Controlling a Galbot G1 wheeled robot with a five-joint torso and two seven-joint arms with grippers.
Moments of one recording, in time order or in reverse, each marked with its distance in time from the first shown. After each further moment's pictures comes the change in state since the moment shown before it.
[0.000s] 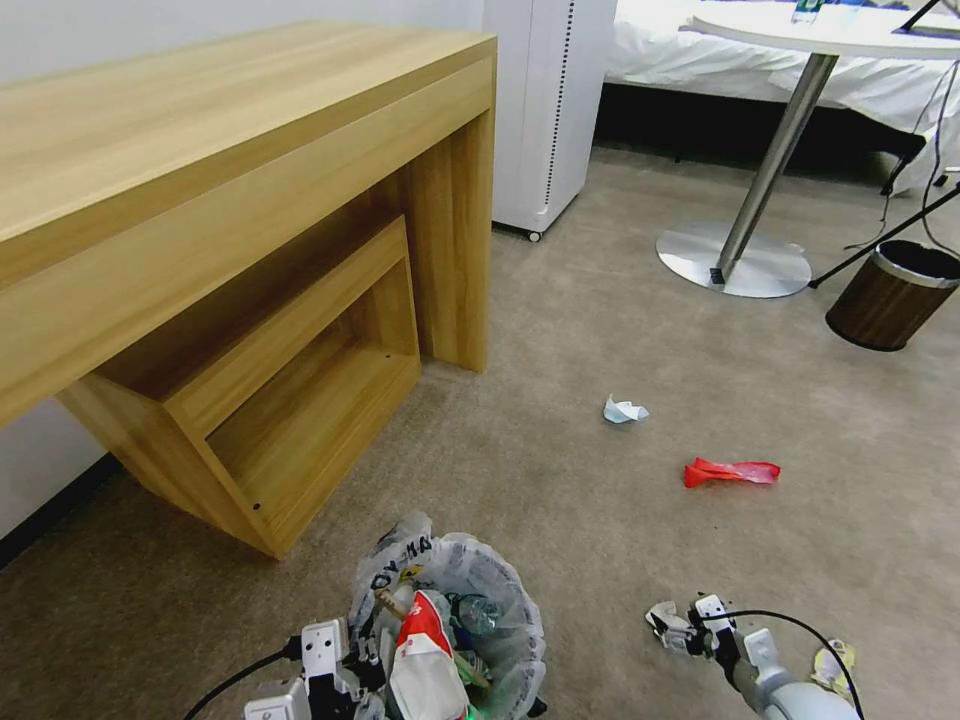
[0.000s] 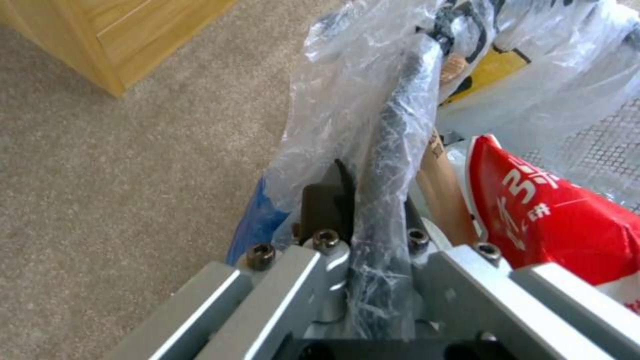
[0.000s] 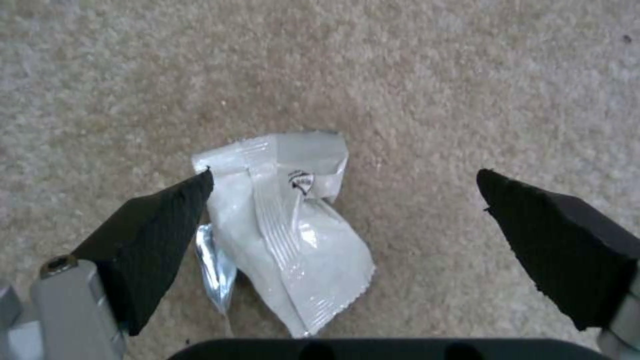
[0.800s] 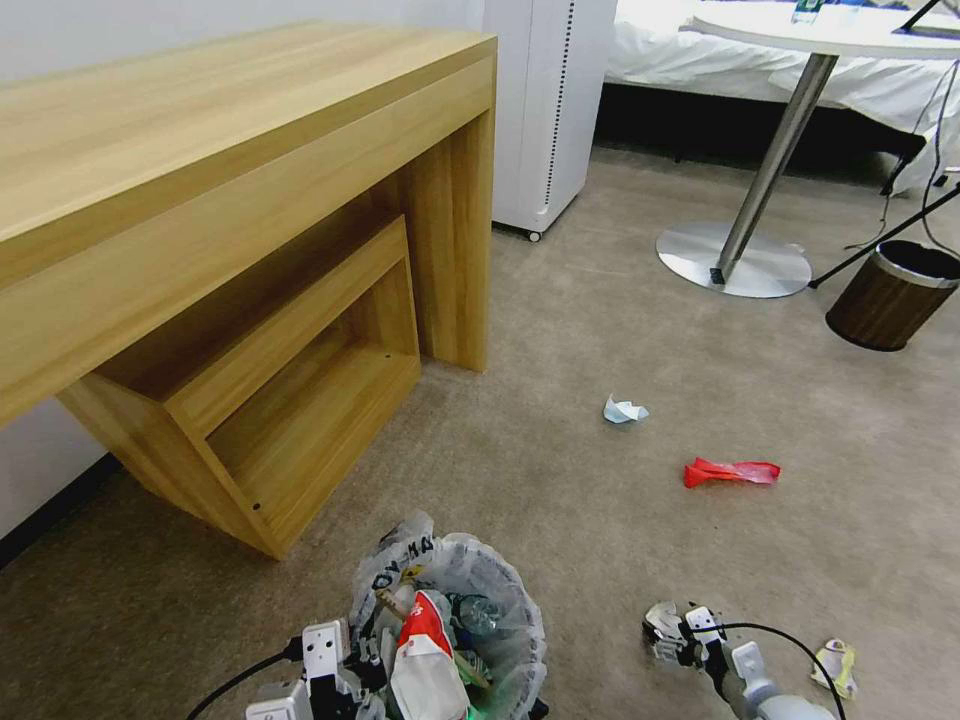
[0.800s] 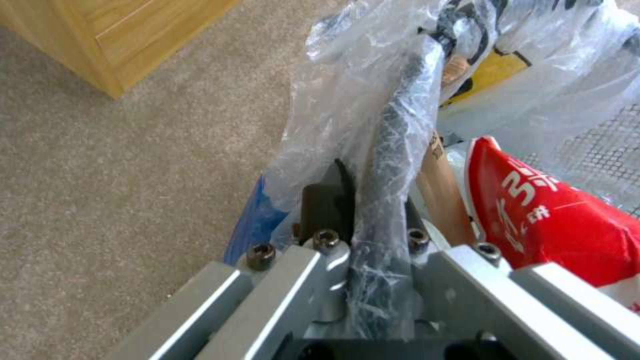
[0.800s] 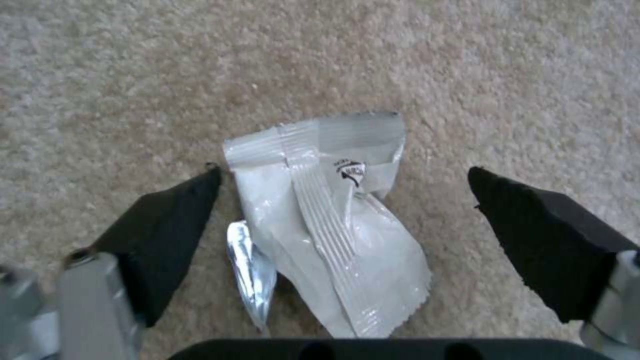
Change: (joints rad) left arm 0.006 -0.018 0.011 0.003 0.028 -0.007 0.008; right arm 0.032 0.047 -0.022 -0.085 -0.043 0.068 0.001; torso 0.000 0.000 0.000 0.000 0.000
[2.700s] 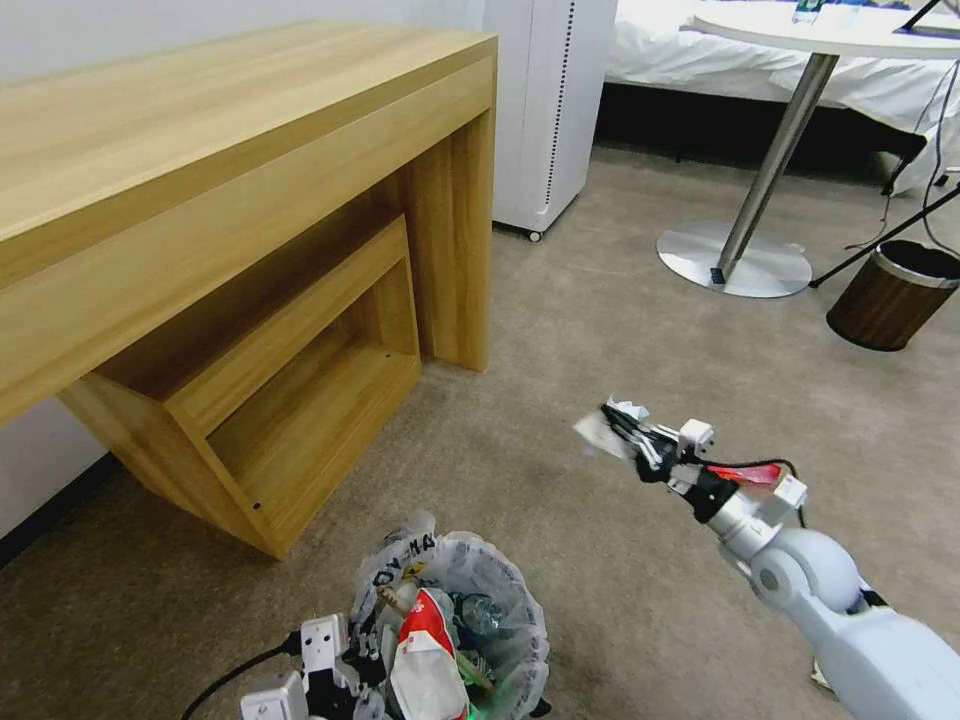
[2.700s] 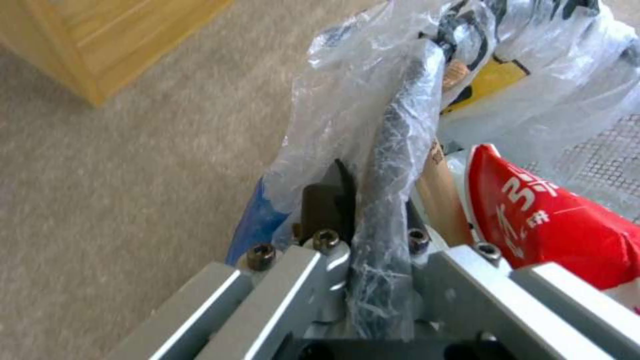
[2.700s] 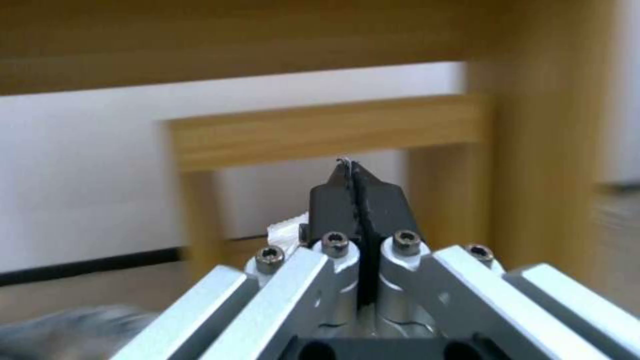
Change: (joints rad) left arm -0.058 0.045 -0.047 -0.017 -0.130 0.030 0.003; right arm 0.248 -0.266 -0.140 0.530 0.711 0.247 -0.506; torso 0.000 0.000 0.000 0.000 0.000
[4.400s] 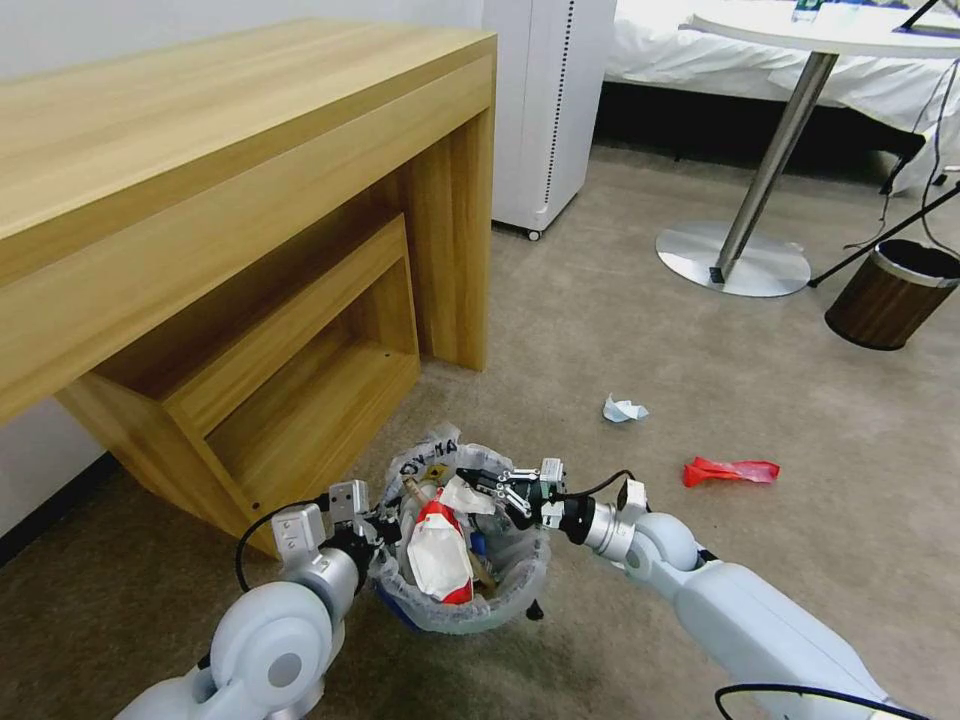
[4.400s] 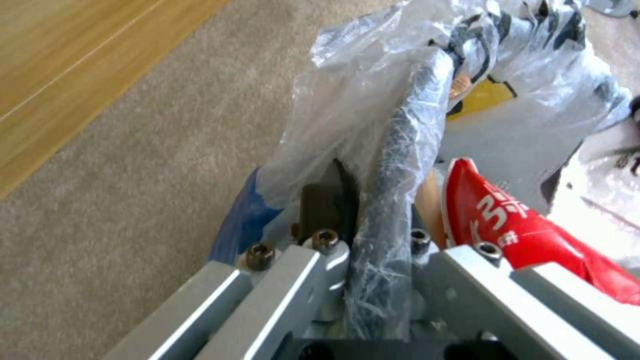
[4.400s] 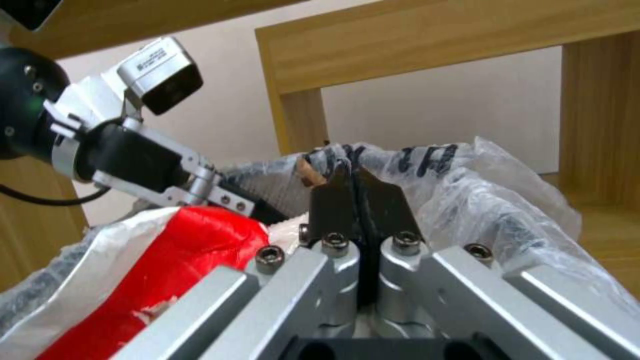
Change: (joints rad) left arm -0.631 0.300 0.186 0.177 -0.563 -0.025 -0.181; right arm 0.354 0.183 -0.477 -0.382 -0.016 0.072 -0.146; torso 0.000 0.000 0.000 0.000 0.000
